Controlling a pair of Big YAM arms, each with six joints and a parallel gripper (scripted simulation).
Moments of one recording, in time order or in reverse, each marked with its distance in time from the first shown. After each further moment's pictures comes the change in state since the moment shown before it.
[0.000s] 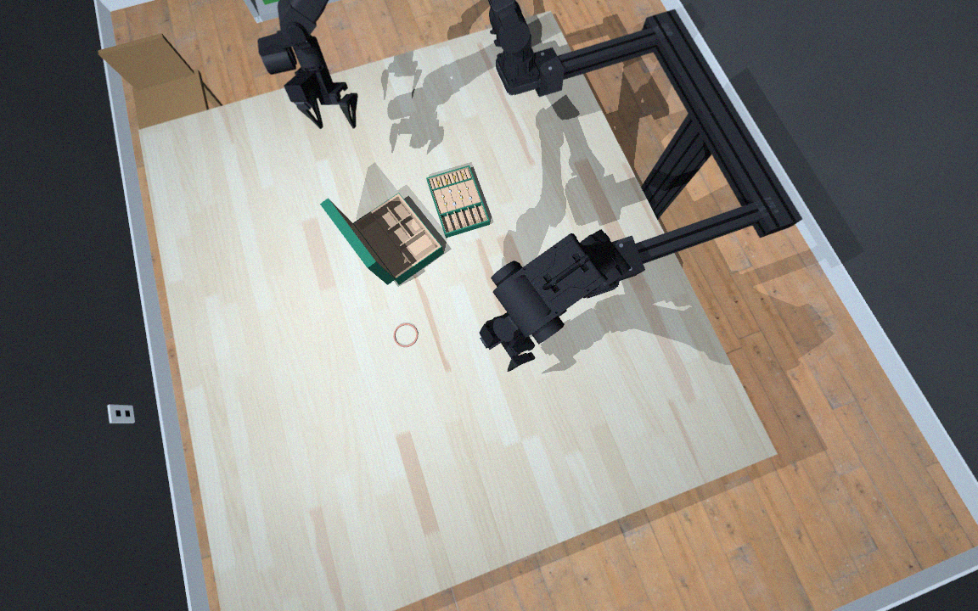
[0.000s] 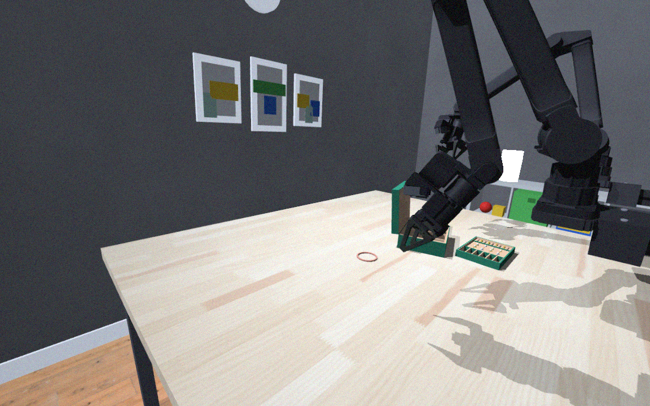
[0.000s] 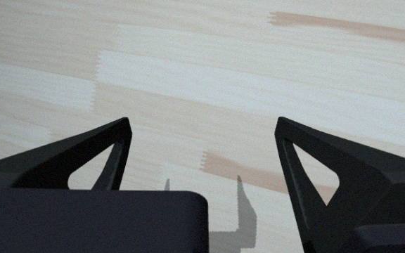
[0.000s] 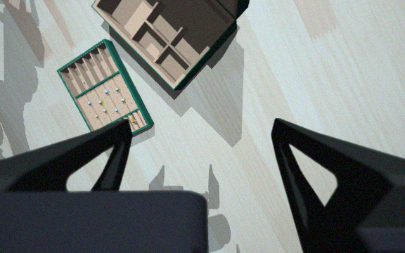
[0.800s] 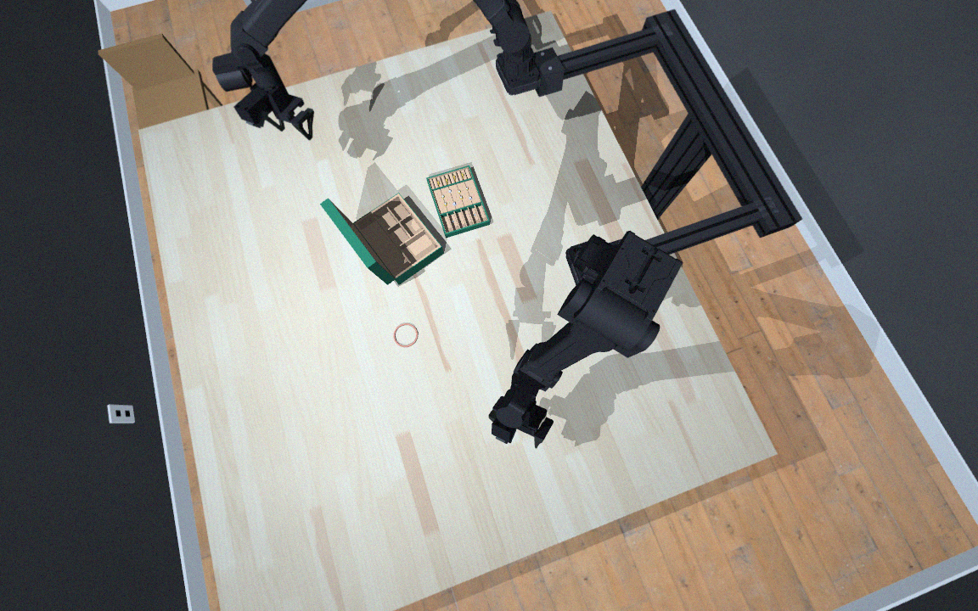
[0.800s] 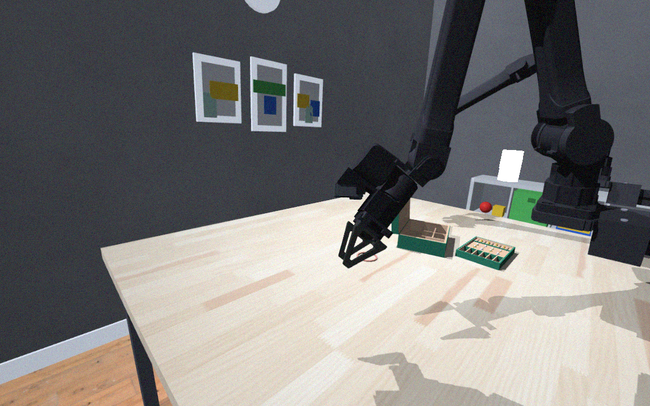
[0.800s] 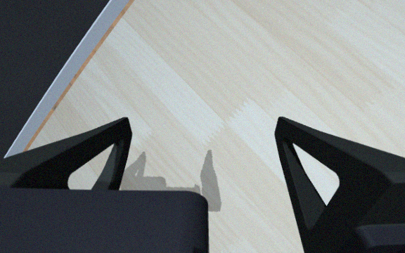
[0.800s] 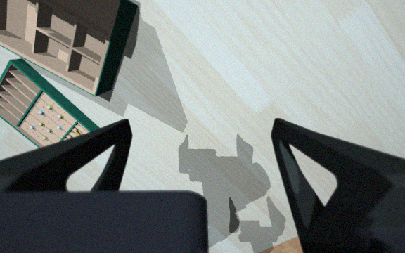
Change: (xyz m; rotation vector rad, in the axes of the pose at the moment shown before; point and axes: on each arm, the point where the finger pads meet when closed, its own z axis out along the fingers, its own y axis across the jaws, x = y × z) left arm -0.049 0.195 0.056 -0.394 0.084 -0.419; right arm 0.008 -0.138 0.022 0.125 0.178 0.257
